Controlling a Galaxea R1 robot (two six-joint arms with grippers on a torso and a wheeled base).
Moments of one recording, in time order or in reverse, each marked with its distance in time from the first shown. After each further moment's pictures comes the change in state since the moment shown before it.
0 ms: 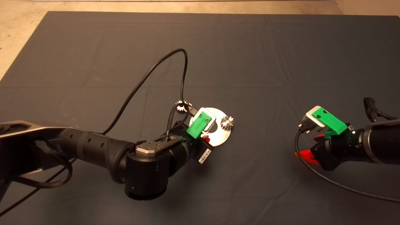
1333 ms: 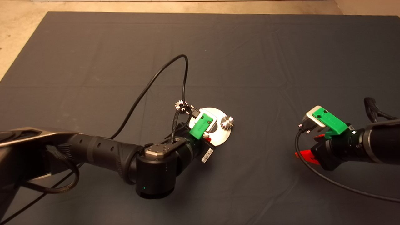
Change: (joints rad) left arm 0.040 0.025 -0.056 0.055 -0.001 0.002; right arm 0.000 -0.003 0.000 0.000 0.000 0.000
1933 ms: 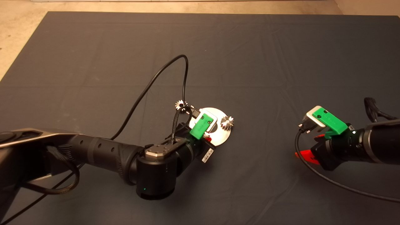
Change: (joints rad) left arm 0.009 0.000 0.000 0.018 -0.001 0.000; right arm 0.000 0.000 0.000 0.000 0.000 0.000
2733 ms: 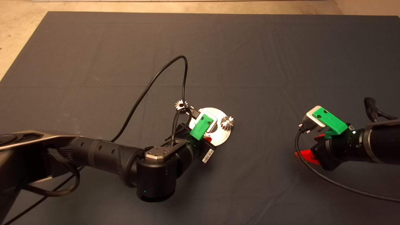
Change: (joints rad) left arm 0.011 0.002 0.002 0.019 0.001 0.000; right arm 0.000 0.000 0.000 0.000 0.000 0.000
